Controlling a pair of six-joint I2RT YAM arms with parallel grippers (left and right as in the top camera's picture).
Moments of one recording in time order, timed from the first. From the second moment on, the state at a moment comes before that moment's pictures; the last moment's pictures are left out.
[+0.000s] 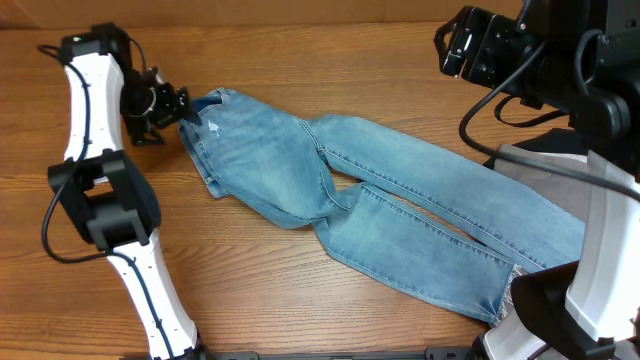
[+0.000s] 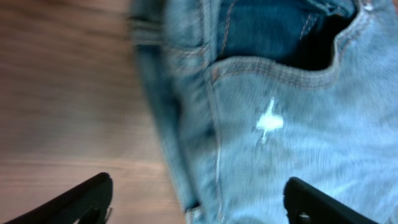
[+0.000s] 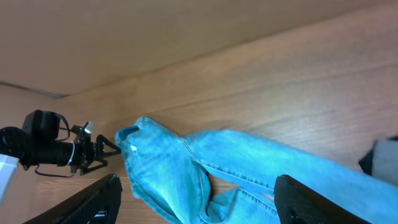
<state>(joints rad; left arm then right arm) 0.23 2.42 2.25 -1.47 0.33 -0.12 0.25 1.81 2.71 -1.64 -0.09 0.50</state>
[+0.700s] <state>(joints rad) 0.20 2.50 2.25 -1.33 0.36 -0.10 0.13 1.81 2.47 -1.60 -0.09 0.51</state>
